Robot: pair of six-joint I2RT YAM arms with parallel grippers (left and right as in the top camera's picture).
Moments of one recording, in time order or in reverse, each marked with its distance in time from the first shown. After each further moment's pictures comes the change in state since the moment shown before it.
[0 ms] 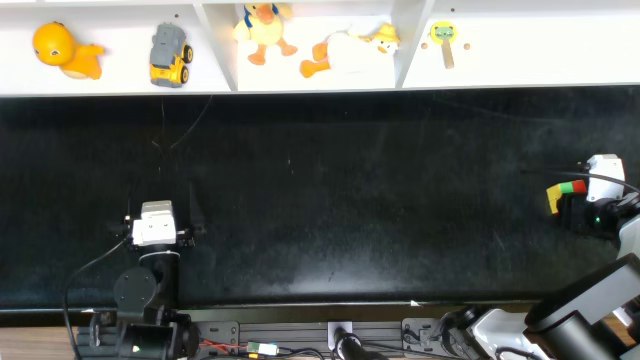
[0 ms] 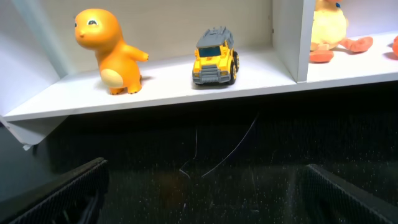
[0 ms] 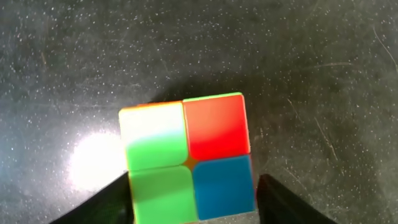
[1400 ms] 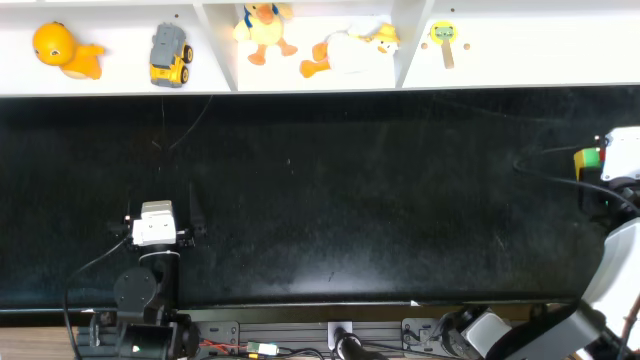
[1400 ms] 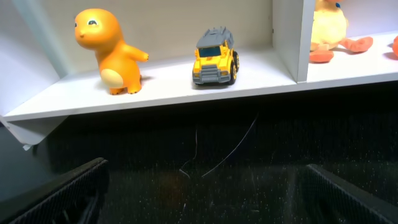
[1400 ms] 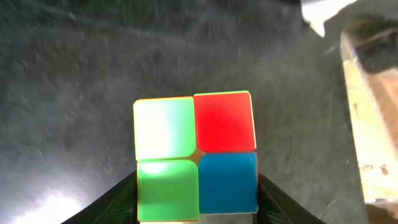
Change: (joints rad) left arm 0.000 0.000 0.000 0.000 0.000 0.000; right arm 0.095 -0.230 -0.002 0.117 -0.002 0.119
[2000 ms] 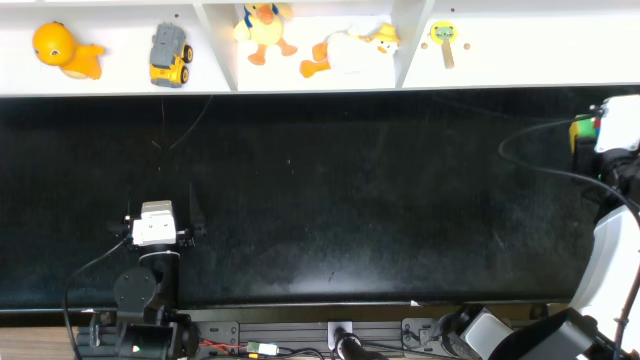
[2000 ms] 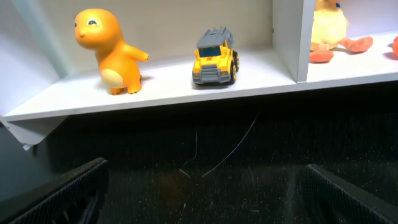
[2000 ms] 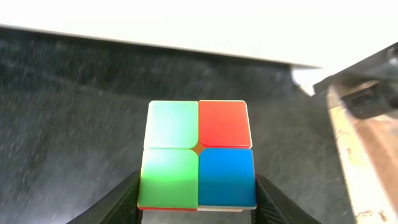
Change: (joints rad) left arm 0.000 0.000 0.000 0.000 0.000 0.000; right arm 0.111 -0.003 0.064 0.082 0.000 0.140
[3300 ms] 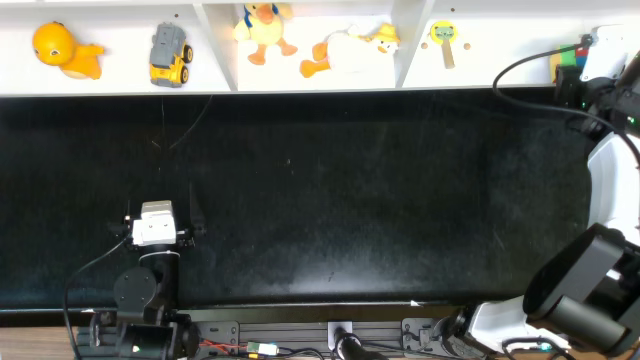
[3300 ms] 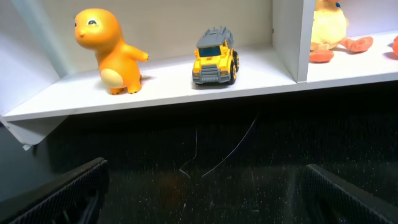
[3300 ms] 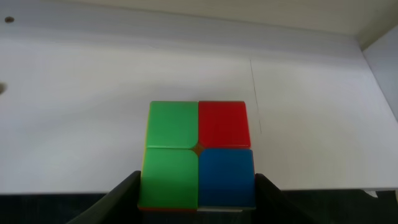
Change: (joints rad) left arm 0.000 0.000 0.000 0.000 0.000 0.000; right arm 0.196 0.340 0.250 0.194 -0.003 0.237
